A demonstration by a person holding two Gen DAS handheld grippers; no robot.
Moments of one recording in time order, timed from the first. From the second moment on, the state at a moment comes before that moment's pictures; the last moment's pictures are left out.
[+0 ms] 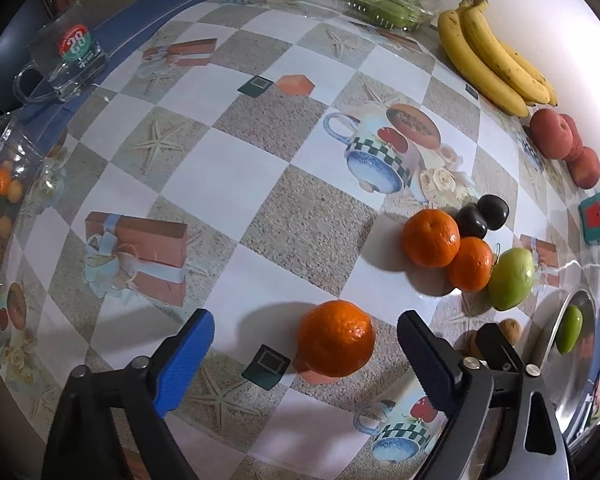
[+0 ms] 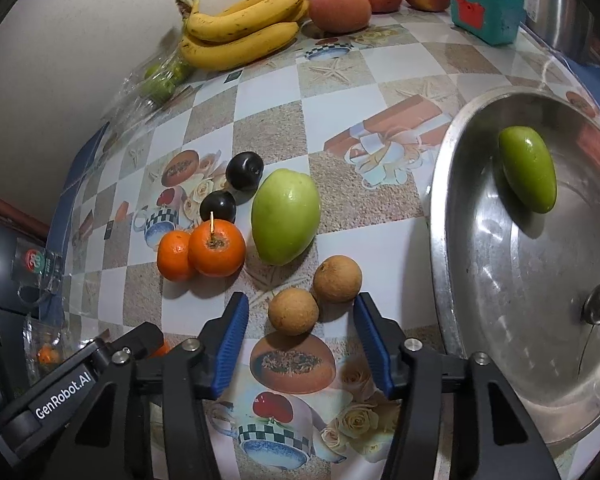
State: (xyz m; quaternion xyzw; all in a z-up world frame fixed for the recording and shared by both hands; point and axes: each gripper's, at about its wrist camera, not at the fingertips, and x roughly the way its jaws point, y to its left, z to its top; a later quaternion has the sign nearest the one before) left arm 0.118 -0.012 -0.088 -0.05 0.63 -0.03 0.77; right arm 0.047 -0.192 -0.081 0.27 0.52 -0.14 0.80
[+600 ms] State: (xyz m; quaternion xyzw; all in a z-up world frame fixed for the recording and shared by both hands) left arm 0.109 -0.030 -0.094 -0.05 0.65 -0.07 0.76; right arm 0.048 -0.189 -0.085 0.26 0.53 -0.12 0.80
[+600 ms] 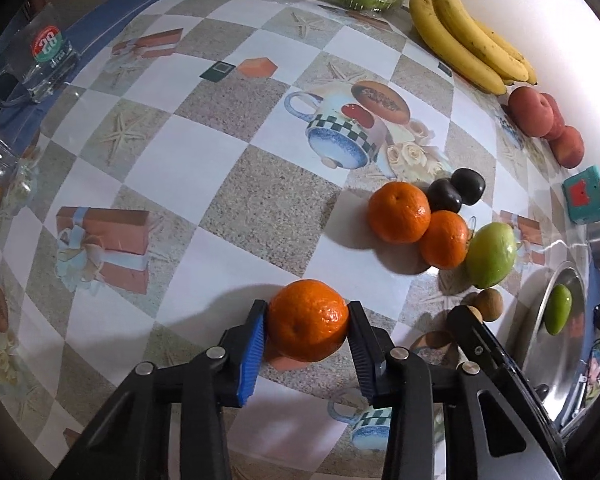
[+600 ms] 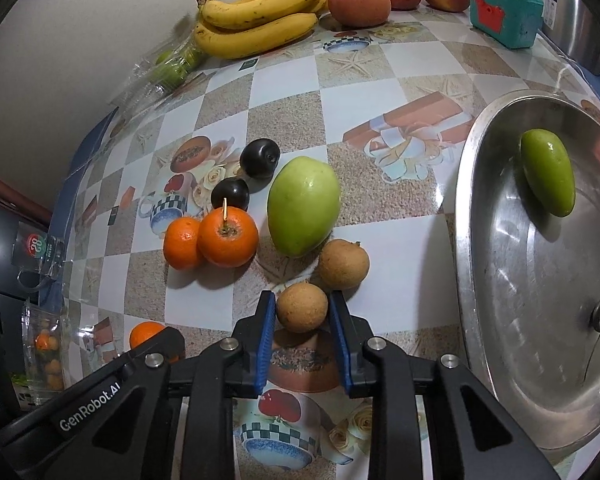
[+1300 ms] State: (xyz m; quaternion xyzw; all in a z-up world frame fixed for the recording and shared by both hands) left arm 0.110 -0.030 -0.059 -0.07 0.61 -0.08 0.78; right arm 0.033 -0.194 -0.046 0.27 0.48 -0.12 0.83
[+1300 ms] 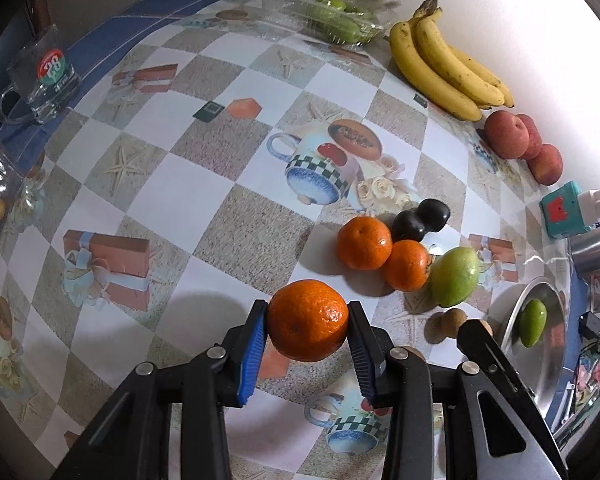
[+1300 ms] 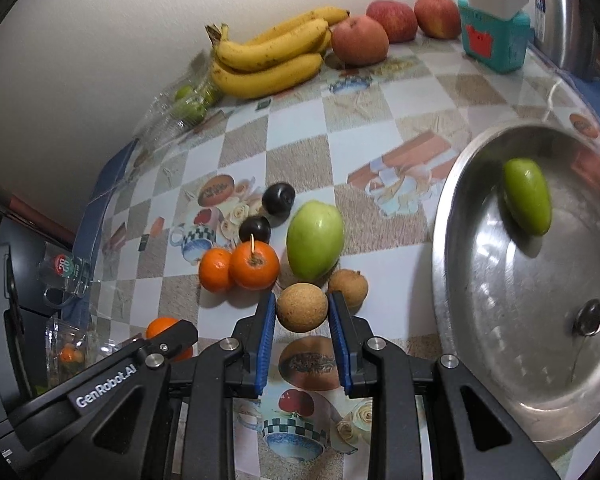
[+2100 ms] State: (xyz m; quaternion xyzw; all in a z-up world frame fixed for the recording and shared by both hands) left arm 0.086 -0.072 -0.038 -0.02 0.58 -0.14 0.80; right arm -0.027 -0.272 -0.026 0.33 0.43 -0.25 0.80
